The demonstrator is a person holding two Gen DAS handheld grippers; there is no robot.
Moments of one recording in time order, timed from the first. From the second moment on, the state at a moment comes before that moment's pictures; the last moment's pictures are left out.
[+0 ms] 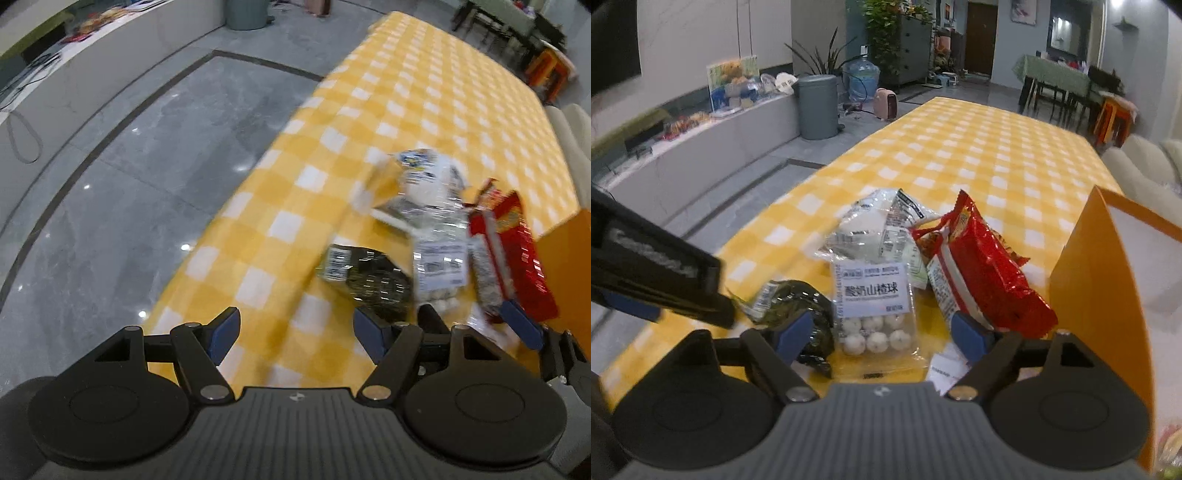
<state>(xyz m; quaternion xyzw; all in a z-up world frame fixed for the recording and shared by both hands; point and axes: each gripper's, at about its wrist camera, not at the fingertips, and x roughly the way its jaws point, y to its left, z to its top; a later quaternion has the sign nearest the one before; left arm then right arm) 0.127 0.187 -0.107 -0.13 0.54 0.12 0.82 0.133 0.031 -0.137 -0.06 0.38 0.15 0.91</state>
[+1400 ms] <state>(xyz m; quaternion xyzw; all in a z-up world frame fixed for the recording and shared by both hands) 0.127 0.189 -0.113 -0.15 0.56 0.12 0.80 0.167 0.037 -0.173 0.00 0.41 0.15 0.90</state>
